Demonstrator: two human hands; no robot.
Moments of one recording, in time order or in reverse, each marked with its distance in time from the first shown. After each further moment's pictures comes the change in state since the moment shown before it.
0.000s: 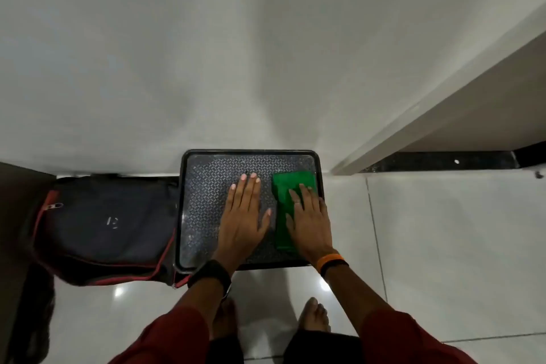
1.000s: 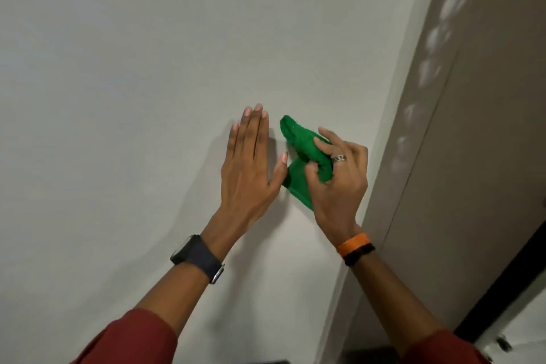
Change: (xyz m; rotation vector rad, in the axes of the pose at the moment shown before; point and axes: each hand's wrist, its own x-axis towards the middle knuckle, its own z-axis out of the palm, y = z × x) left_hand 0.141 0.267 -0.765 -0.059 0.976 0.402; right_hand -0.201 -0.107 -0.769 0.496 1.705 -0.441
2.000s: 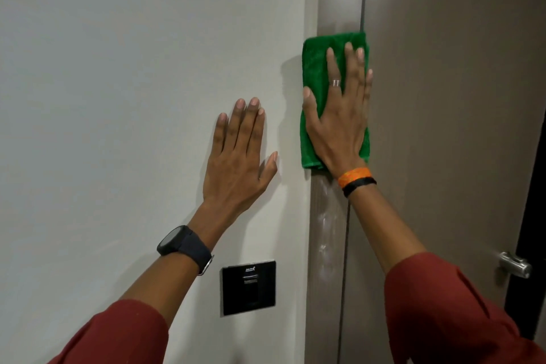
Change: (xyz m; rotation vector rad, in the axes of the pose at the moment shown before) left_hand 0.220 0.078 0.072 0.366 0.294 0.323; right_hand 0.304 0.121 -0.025 -0.390 0.150 -0.245
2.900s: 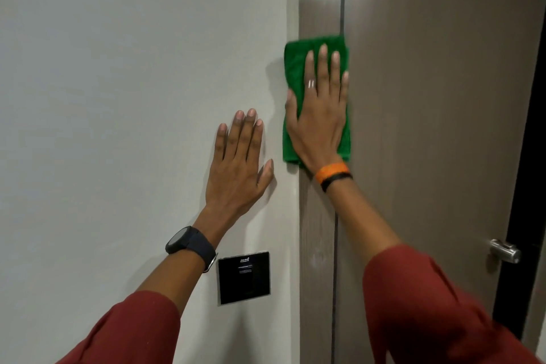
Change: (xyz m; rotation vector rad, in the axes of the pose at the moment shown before) left_hand -0.013 0.015 0.007 0.022 -0.051 0.049; right_hand -0.007 -0.014 -0.004 -0.102 -0.090 0.056
